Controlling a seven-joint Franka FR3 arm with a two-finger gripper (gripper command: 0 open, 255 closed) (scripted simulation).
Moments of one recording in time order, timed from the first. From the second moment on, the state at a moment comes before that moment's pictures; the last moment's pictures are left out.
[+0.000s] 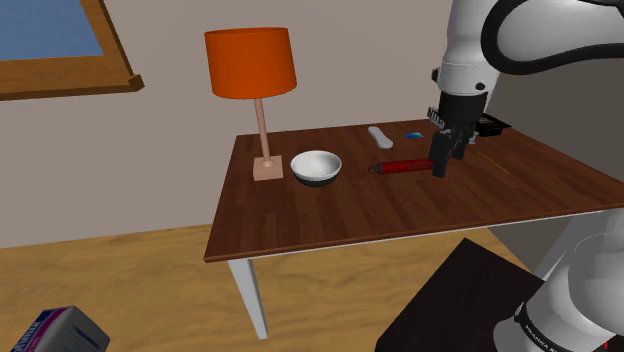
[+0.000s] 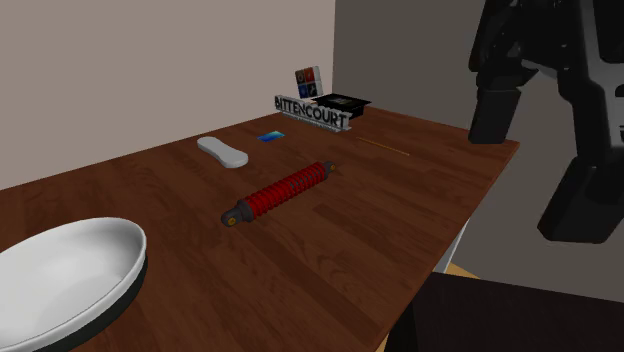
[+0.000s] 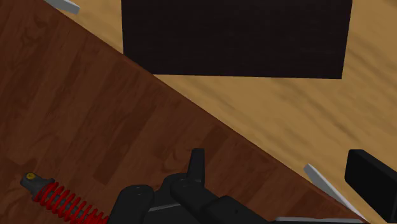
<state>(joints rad) 0.01 -0.79 0.07 -2.43 0.01 1.57 0.02</state>
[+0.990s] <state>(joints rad) 0.01 -0.59 -0.28 -2.47 -0.16 1.86 -0.55</state>
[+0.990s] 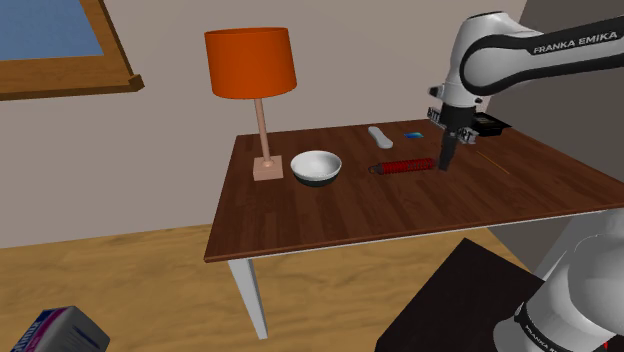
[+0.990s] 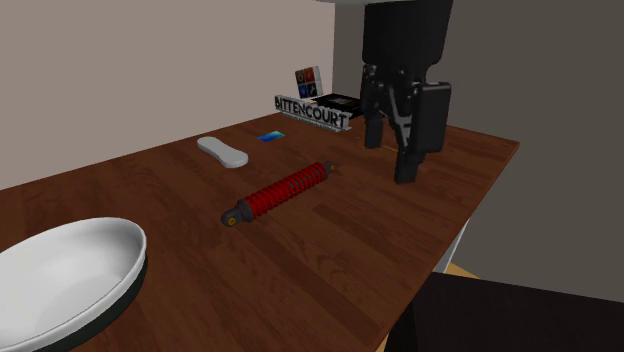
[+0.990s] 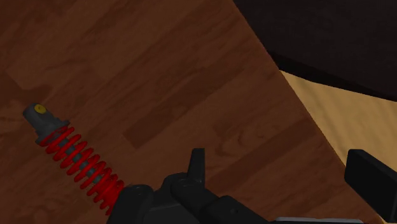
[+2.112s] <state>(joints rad) 0.07 0.13 -0.60 -2.05 0.17 2.09 -1.42</state>
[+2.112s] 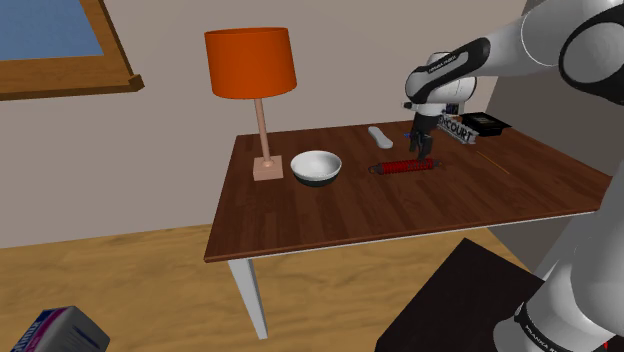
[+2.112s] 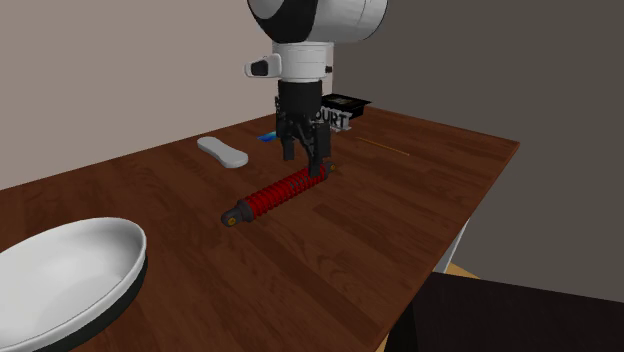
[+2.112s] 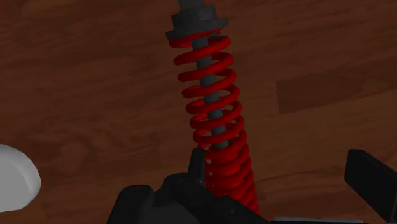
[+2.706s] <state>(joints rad) 0.02 0.30 -0.56 -1.98 0.30 2.15 -1.58</state>
